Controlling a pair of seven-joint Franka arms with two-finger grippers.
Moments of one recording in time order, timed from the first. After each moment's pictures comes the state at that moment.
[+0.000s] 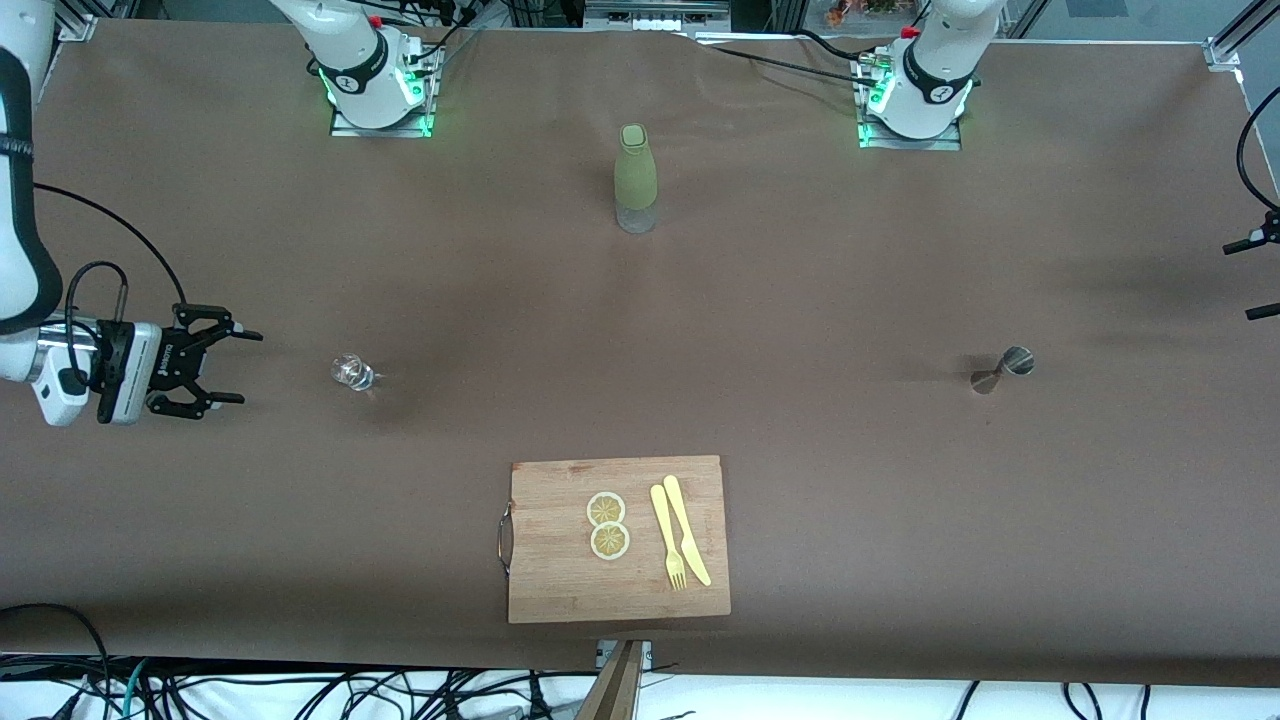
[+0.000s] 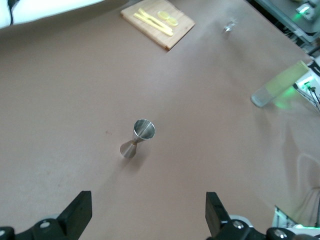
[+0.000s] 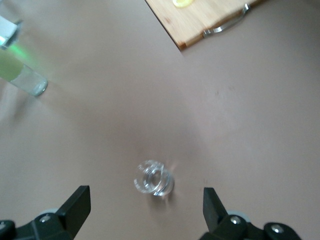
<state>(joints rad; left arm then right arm) 0.82 0.42 -0.08 -1.56 -0.59 1.44 1.73 -0.18 0.52 -0.11 -1.66 0.72 1.75 -1.74</state>
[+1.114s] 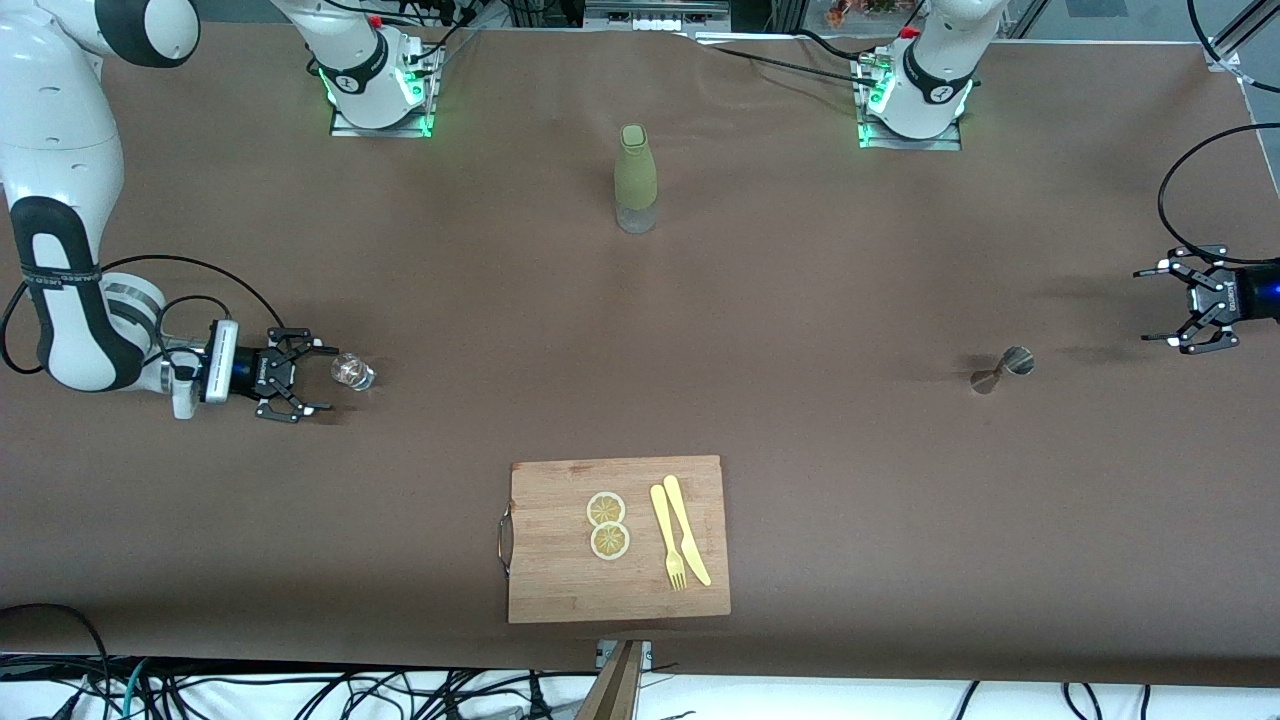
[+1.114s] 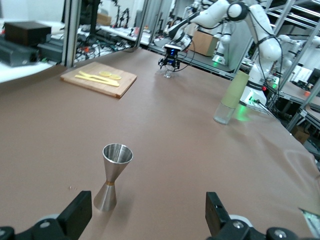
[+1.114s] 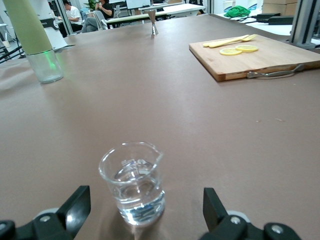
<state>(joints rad) 0.86 0.70 -0.10 -1.57 -0.75 1.33 2.20 -0.24 0.82 -0.10 -1.72 1.08 1.70 -2.46</state>
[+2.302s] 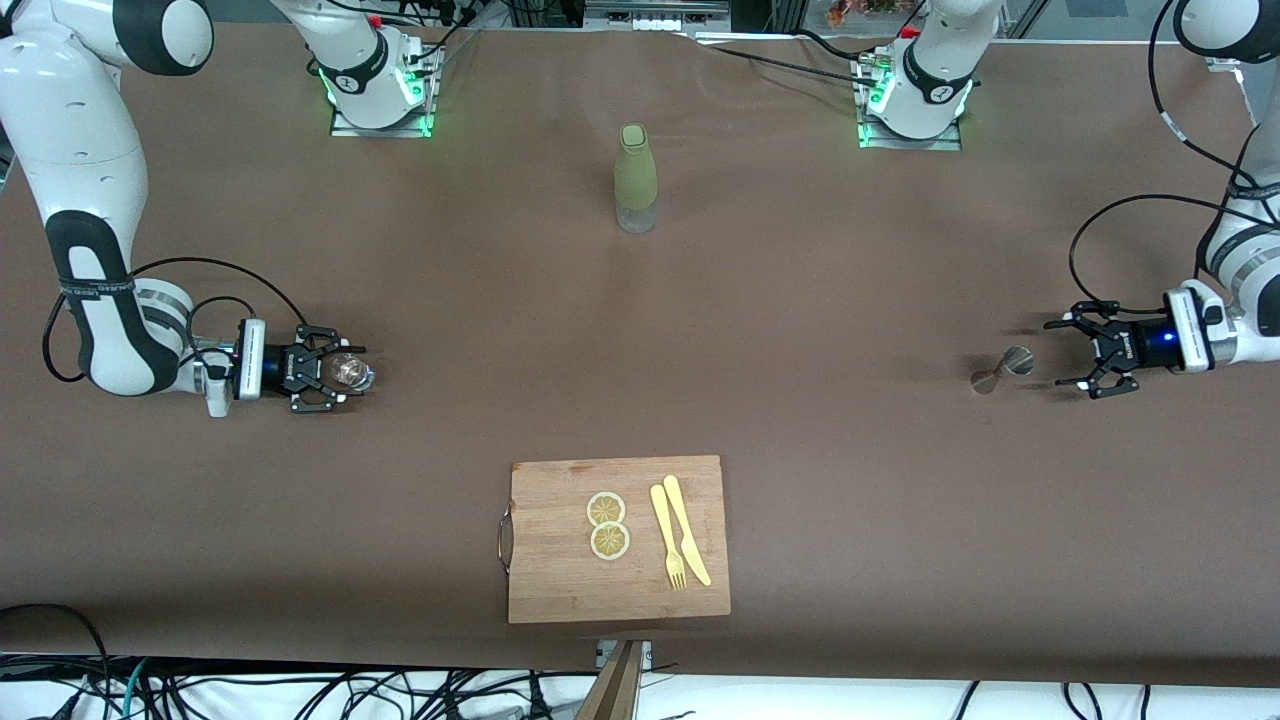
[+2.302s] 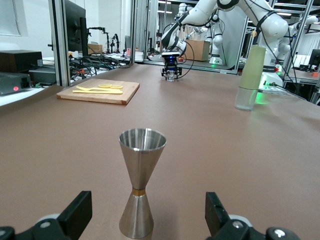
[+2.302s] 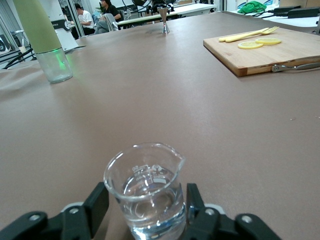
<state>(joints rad) 0.74 0.87 -0.11 -1.62 -0.89 1.51 2.47 -0.20 0.85 -0.10 -1.73 1.08 1.70 -2.47</state>
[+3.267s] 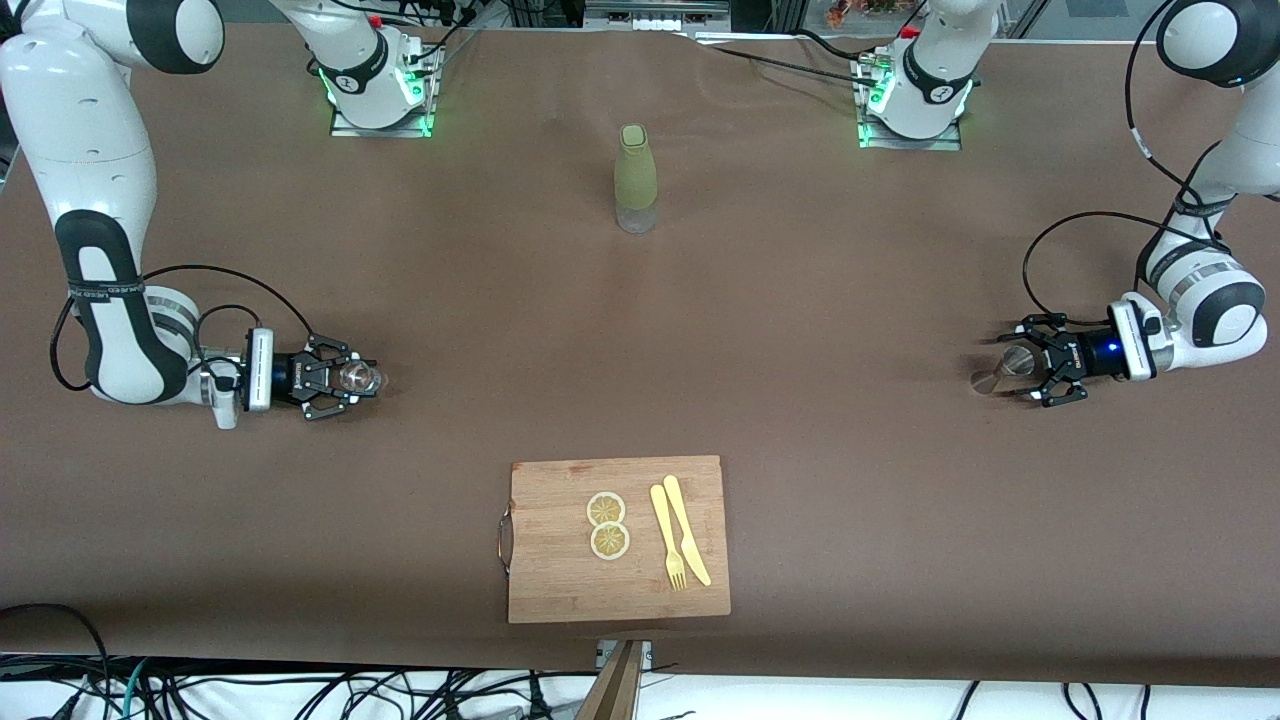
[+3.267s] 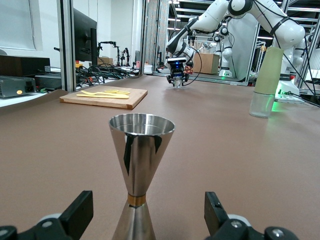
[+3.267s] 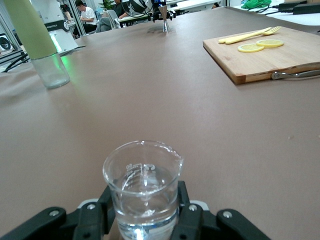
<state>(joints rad) 0.68 0.91 -0.11 -1.69 -1.00 1.58 2.54 -0.14 0.83 -0.10 -1.68 1.07 1.70 -2.36</state>
